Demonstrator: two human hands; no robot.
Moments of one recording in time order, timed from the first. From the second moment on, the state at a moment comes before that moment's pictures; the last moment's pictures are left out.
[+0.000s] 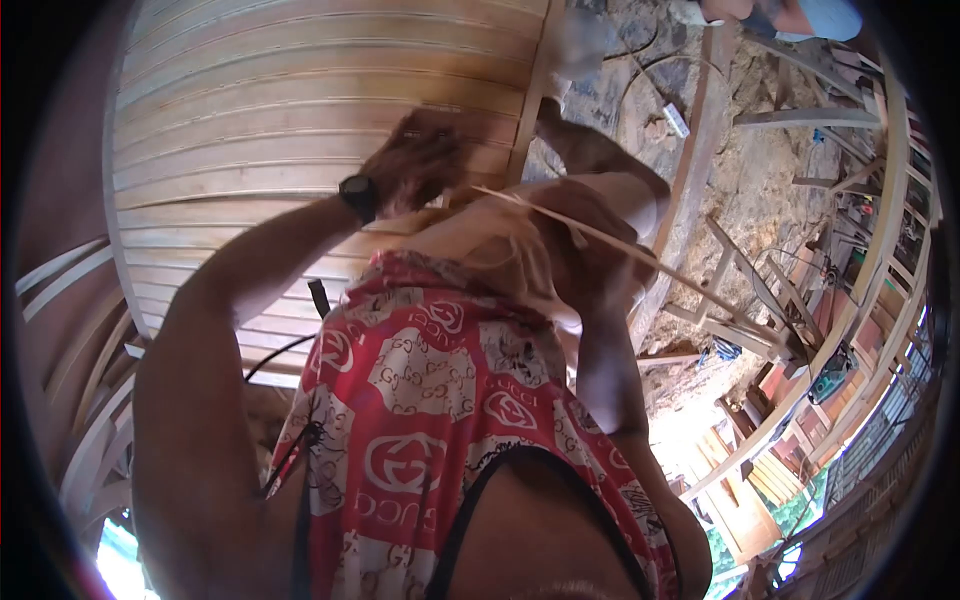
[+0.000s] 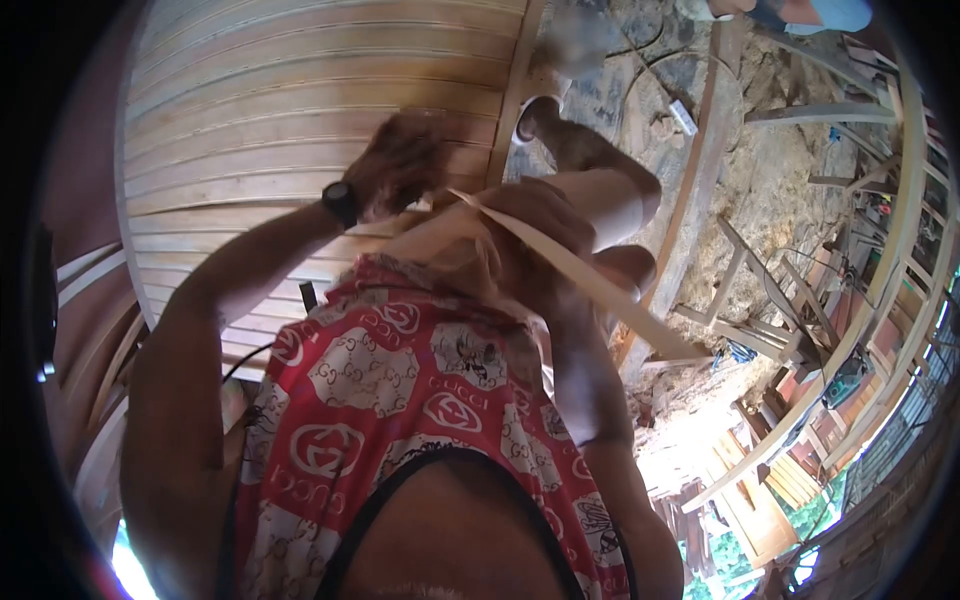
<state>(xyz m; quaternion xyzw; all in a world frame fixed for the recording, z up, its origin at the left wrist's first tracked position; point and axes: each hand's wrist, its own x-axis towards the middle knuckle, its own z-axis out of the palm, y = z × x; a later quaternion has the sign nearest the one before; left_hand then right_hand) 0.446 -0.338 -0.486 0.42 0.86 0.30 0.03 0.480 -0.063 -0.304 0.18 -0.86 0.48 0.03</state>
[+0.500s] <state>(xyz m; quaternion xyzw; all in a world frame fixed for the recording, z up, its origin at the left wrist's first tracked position) 0.442 -0.336 -0.462 0.42 0.87 0.26 0.03 0.521 -0.013 -0.214 -0.03 -0.82 0.52 0.26</state>
